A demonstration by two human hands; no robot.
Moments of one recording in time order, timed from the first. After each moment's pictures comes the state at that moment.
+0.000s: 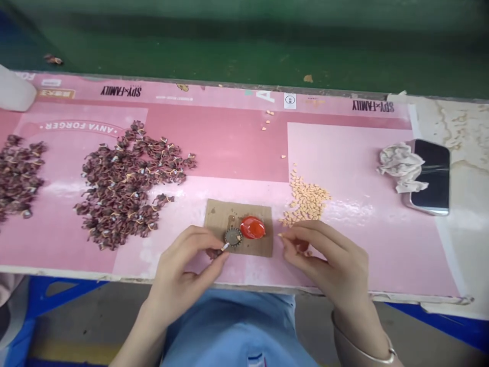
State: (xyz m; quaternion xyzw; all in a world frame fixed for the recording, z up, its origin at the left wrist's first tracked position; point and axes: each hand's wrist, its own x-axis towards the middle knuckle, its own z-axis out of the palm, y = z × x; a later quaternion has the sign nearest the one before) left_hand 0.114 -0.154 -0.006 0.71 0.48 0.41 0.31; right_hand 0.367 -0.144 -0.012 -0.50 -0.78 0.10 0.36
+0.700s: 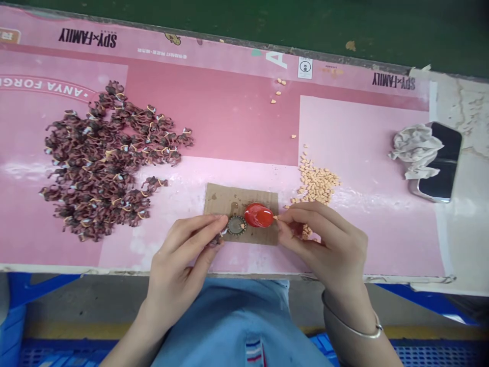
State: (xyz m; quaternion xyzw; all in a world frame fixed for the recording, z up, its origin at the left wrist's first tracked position) left_hand 0.110 -0.169 -0.018 0.73 0.51 0.37 0.26; right_hand 0.346 -0.140 -0.010 -0.52 -0.77 0.11 0.34
